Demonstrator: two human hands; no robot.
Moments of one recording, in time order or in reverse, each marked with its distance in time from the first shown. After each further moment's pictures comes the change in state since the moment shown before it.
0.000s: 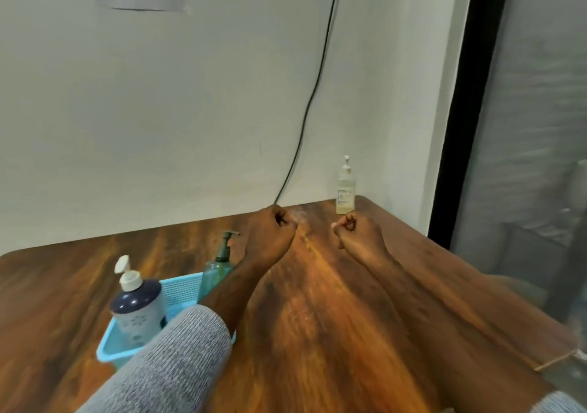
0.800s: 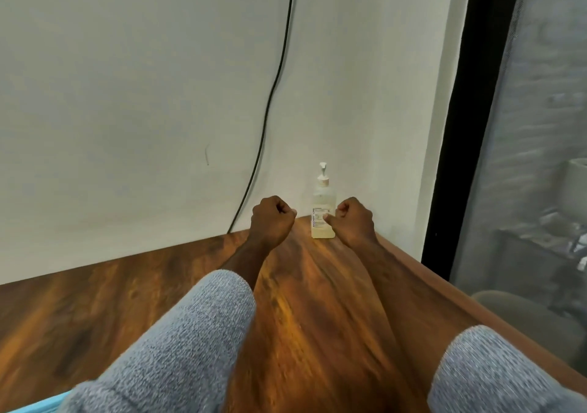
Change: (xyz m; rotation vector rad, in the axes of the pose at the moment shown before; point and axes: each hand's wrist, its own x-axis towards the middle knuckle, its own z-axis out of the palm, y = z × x) left_hand 0.188 -0.053 0.173 -0.063 -0.120 -0.097; right_hand 0.226 0.097 0.024 -0.168 0.114 0.095
